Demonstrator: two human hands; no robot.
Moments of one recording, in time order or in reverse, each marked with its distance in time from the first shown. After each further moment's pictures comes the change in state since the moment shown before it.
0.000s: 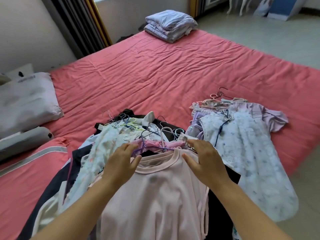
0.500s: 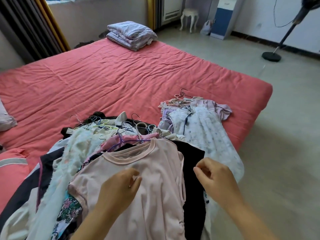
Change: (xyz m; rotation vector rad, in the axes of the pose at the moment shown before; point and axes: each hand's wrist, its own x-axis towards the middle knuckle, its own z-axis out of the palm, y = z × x) left_hand -0.114 0.029 -0.008 -0.078 -0.112 0.142; right_hand -0.141 -0.042 -0.063 -0.068 0.063 0.346
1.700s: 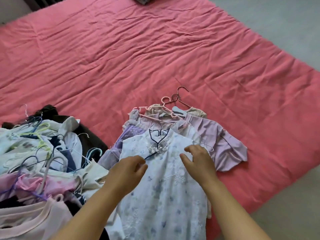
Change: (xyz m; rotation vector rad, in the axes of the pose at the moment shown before) left_hand 0.427 0.208 0.226 -0.040 -0.262 -0.456; right_hand 0.465 0.344 0.042 0.008 -0.427 -0.021
